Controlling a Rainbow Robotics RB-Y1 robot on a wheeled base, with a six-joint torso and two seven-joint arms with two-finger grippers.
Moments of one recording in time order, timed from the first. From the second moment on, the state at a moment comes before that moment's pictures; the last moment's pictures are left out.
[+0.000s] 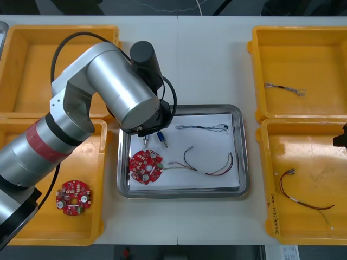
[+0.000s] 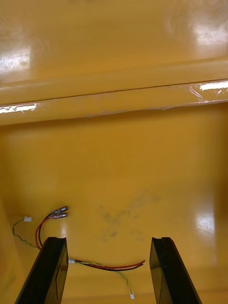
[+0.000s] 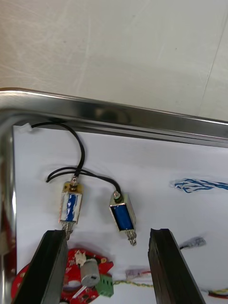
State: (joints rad) right arm -0.20 -0.60 -0.43 -2.10 -0.68 1.92 1.40; left arm -0.78 0.44 -0.59 -1.81 0.53 1.69 -0.44
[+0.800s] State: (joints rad) right arm -0.20 -0.64 -0.34 -2.16 -0.77 1.92 1.37; left arm -0.64 0.60 -0.24 -2.04 0.68 1.91 -0.51
